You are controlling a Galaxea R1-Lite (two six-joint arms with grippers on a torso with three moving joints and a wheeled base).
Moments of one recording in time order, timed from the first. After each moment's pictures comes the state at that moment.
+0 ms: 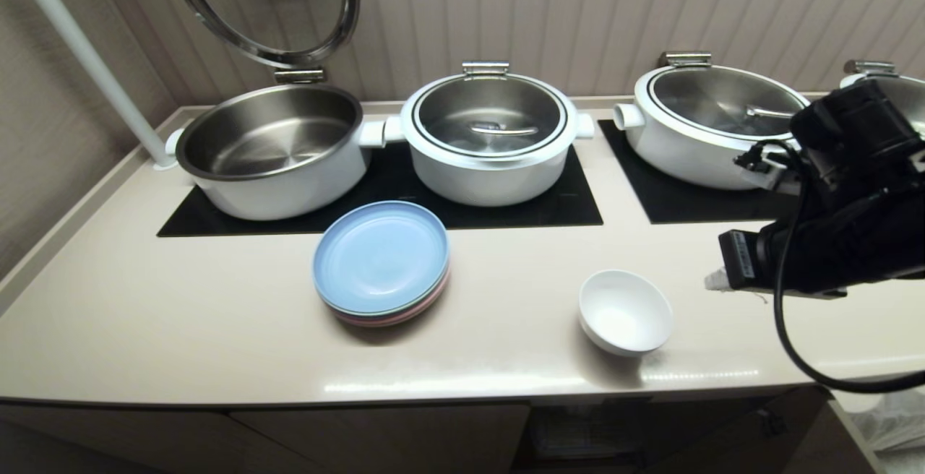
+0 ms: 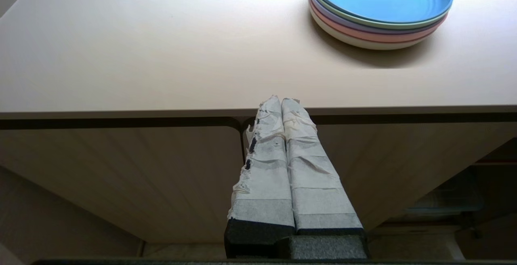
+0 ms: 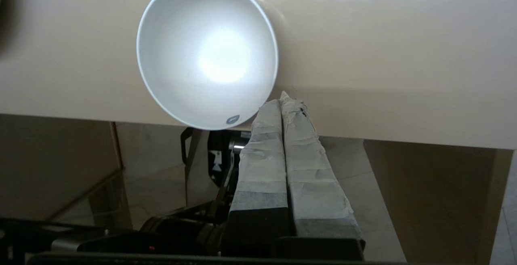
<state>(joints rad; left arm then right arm) 0.00 0.00 0.00 0.00 0.00 -0.02 0.32 1.56 -1.29 0.57 -0.02 0.31</state>
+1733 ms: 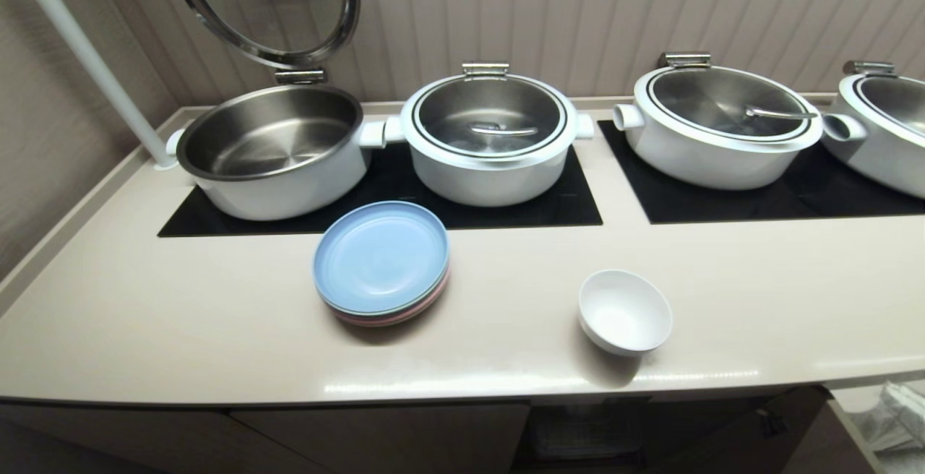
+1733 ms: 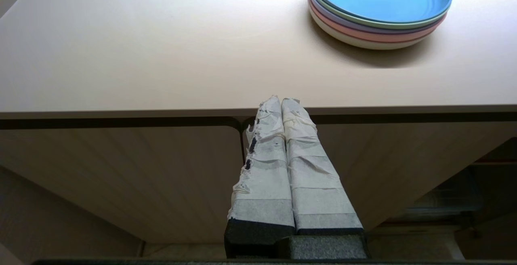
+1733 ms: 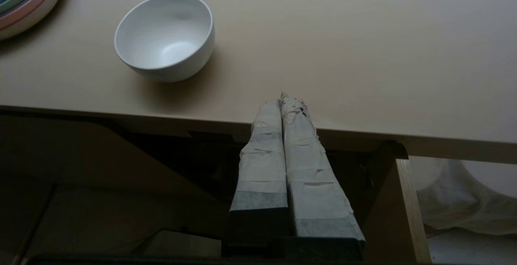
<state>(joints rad) 0.00 0.00 0.00 0.00 -0.01 -0.02 0.01 0.66 -0.05 -0.49 0.14 0.03</state>
